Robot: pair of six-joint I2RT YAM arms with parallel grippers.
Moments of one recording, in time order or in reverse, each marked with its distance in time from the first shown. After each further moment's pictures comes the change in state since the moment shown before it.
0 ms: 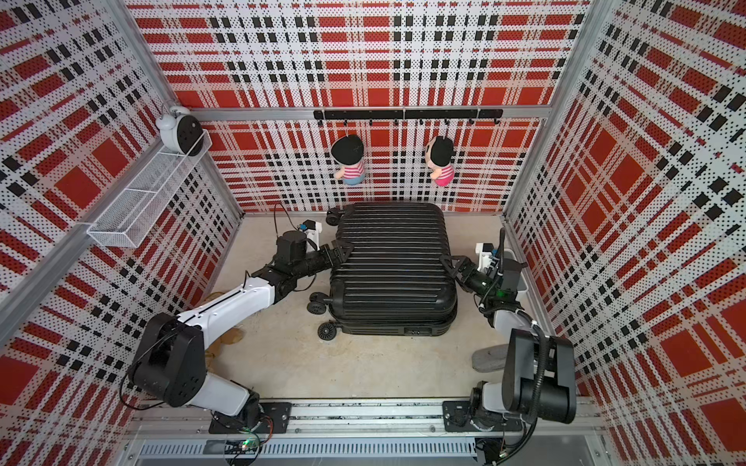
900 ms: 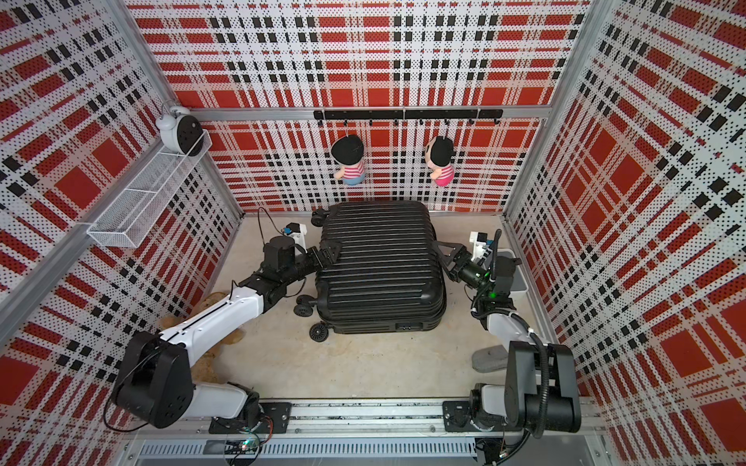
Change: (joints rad) left arm 0.039 -0.141 -0.084 -0.041 -0.122 0.015; right arm 0.131 -0.063 0.010 0.313 0.028 0.404
